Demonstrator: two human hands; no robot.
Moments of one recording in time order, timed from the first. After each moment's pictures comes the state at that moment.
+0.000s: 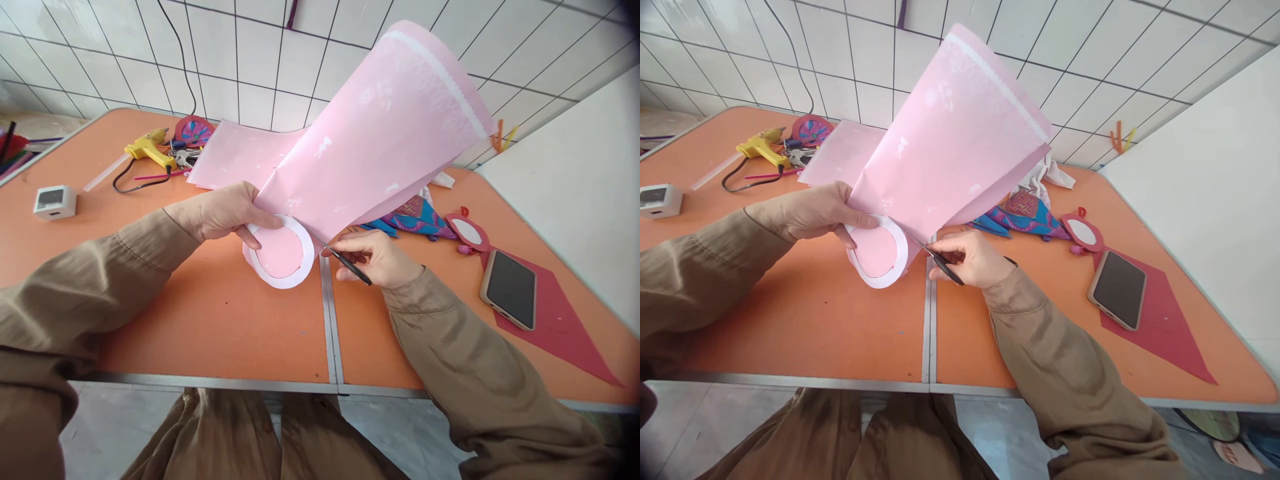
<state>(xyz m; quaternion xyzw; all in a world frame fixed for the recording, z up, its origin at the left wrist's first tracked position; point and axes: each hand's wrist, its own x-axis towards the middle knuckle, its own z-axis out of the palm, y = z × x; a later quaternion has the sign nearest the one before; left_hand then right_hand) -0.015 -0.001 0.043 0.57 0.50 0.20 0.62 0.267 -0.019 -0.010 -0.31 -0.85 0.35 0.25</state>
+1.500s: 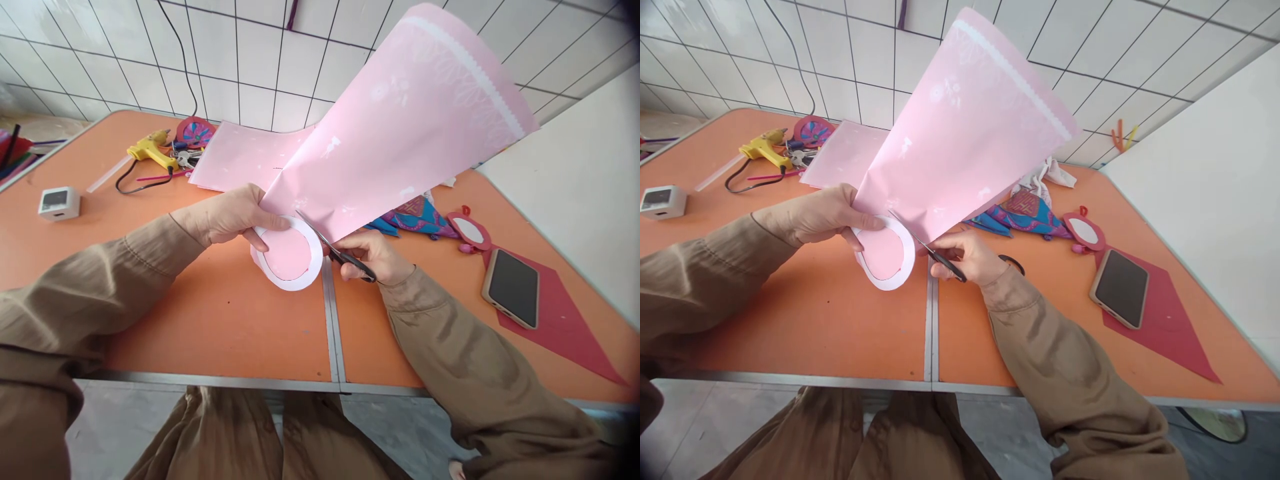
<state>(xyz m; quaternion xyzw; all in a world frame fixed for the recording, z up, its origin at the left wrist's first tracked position) -0.012 -0.003 0.039 0.59 0.47 0.20 0.63 0.261 -0.019 -0.024 -0.32 -0.75 0.51 0.27</state>
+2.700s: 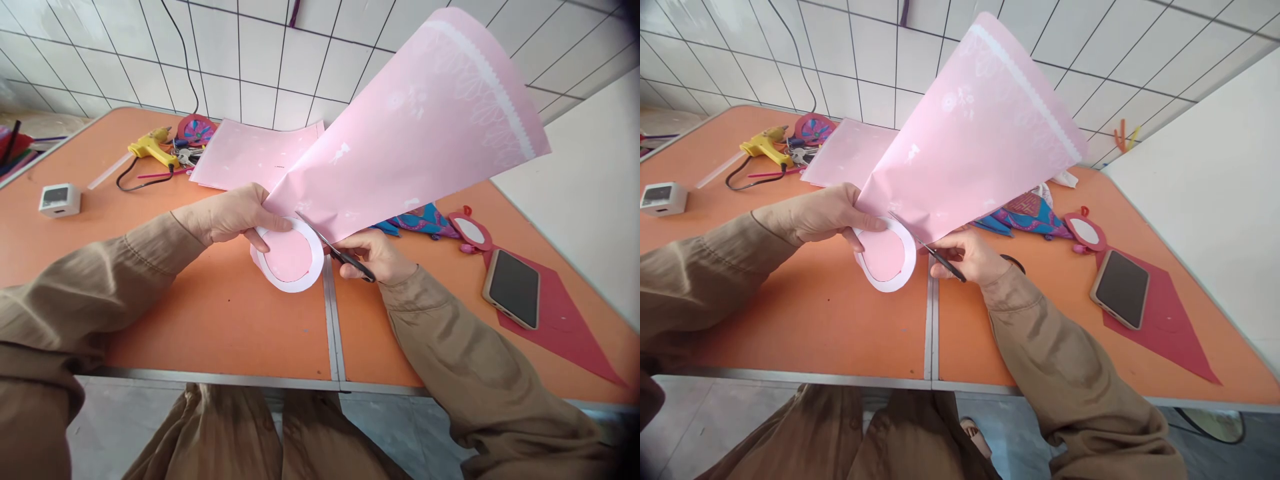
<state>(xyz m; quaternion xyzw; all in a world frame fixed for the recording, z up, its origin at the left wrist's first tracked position) -0.011 -0.004 0.039 0.60 0.46 0.20 0.63 0.254 -0.022 -0.010 -0.29 -0.76 0.51 0.28</state>
